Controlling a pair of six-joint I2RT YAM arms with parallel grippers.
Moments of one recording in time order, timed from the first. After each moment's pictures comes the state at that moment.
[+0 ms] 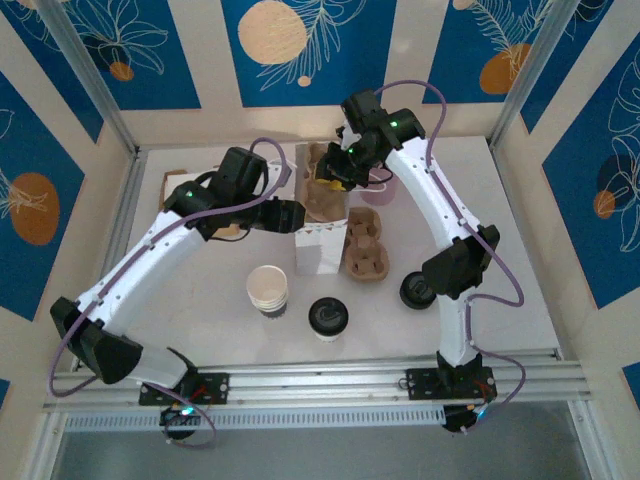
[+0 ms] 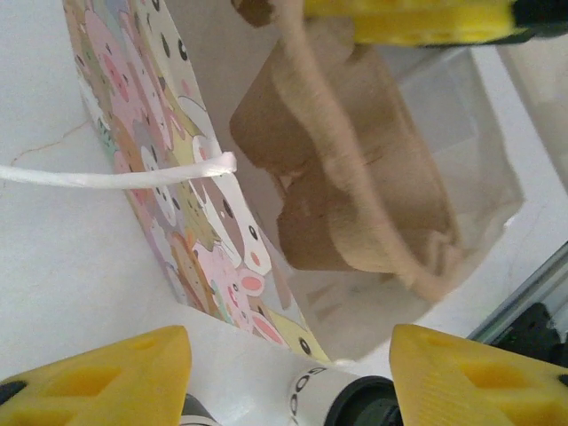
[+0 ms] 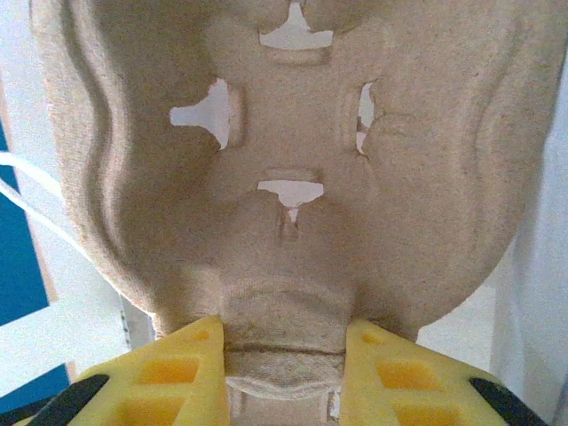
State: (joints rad) left arm -0.63 1.42 1.55 -0.96 0.22 -0.37; right arm 0.50 2.05 2.36 -1.39 -0.39 0.69
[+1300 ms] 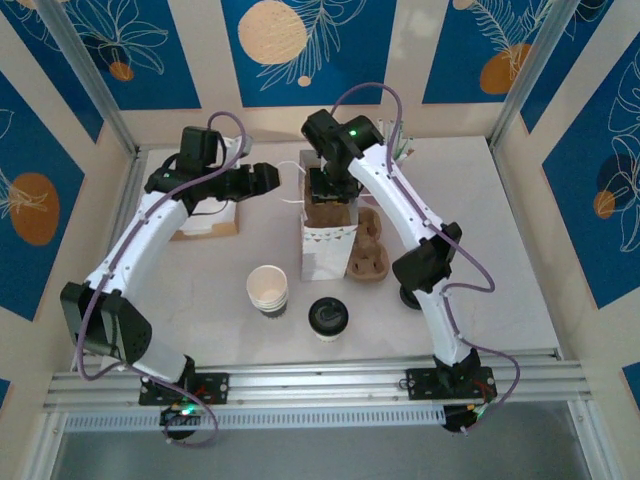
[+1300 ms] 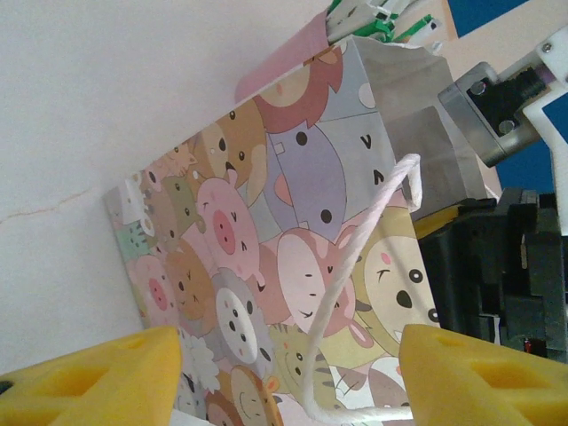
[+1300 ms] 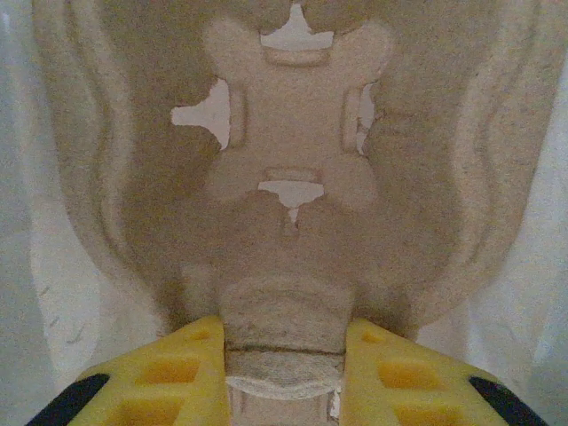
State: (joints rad) left arm -0.29 1.51 1.49 -0.69 0.58 -0.47; right arm 0.65 2.24 2.61 -1.67 -0.01 0.57
